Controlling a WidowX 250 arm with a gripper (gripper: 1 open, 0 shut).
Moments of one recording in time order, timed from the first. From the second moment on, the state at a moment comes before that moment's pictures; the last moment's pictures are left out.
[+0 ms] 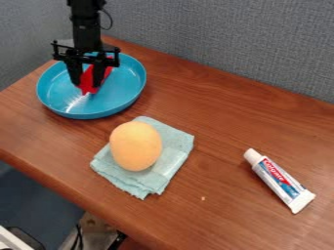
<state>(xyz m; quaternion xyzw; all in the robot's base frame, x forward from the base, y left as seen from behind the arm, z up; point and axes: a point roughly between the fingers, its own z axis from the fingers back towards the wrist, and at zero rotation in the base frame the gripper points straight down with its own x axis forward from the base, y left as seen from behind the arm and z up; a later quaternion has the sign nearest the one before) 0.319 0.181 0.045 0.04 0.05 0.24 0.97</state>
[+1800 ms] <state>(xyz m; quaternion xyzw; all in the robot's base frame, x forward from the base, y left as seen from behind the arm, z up) 0.312 0.172 0.041 0.02 0.07 0.26 0.96</state>
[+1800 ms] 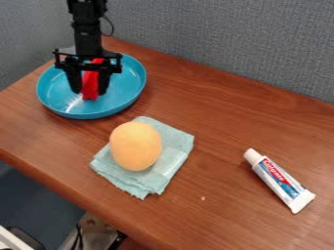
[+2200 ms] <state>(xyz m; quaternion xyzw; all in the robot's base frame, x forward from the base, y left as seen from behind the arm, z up) 0.311 0.169 0.045 0.01 0.07 0.26 0.96</state>
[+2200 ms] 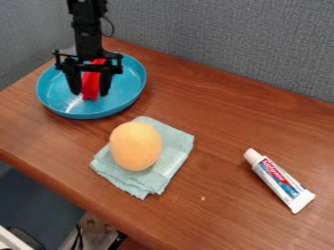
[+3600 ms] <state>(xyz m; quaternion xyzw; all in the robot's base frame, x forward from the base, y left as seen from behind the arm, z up) 0.313 0.151 0.059 0.00 0.07 0.25 0.97</state>
